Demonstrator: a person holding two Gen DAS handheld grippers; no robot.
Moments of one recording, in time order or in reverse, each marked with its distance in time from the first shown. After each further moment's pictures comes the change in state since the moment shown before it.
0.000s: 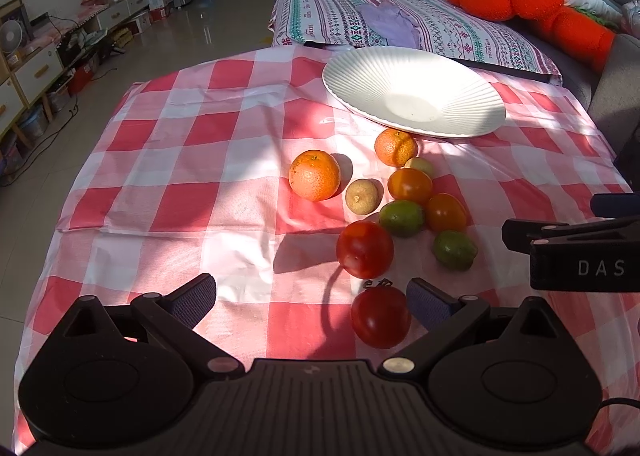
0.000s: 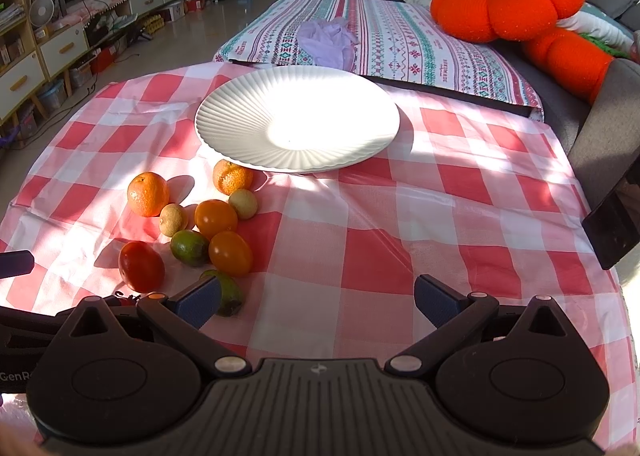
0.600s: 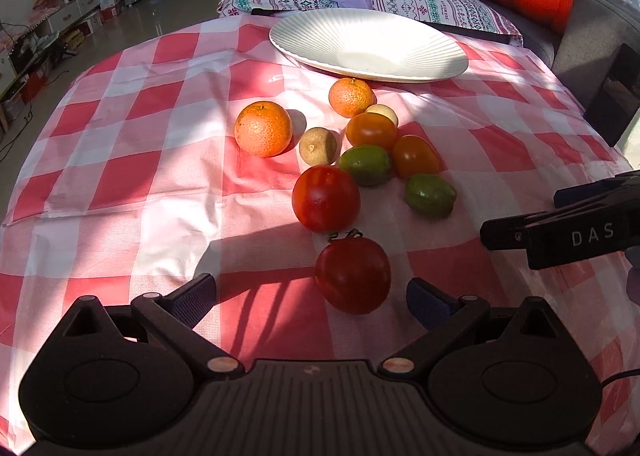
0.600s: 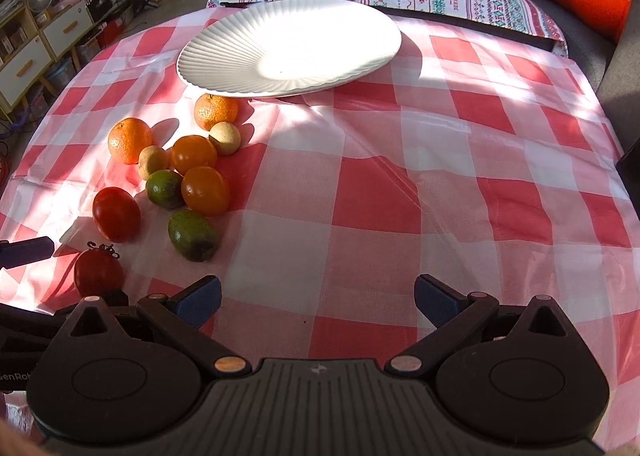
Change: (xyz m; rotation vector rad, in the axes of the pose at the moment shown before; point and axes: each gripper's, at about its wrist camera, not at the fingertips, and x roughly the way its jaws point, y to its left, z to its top) left arm 0.028 -0.007 -0.026 0.098 0.028 -0.120; right arm 0.036 -0.024 -0.023 0.033 0.171 0.097
